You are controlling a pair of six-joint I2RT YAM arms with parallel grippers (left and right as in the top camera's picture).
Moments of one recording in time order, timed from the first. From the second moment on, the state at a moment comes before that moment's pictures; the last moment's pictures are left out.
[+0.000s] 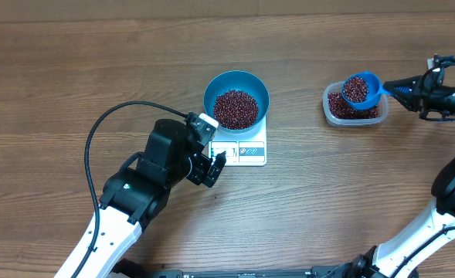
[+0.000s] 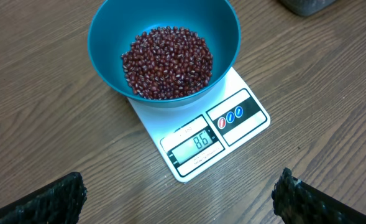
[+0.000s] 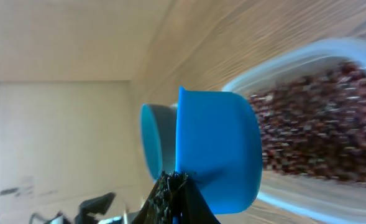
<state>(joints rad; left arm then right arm) -0.48 1.10 0.86 -0.53 0.07 0.08 -0.57 2.11 1.73 -1.27 -1.18 -0.21</state>
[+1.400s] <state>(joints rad) -0.48 1.10 0.86 -0.53 0.07 0.08 -0.03 2.11 1.85 -1.31 -1.36 -0.45</state>
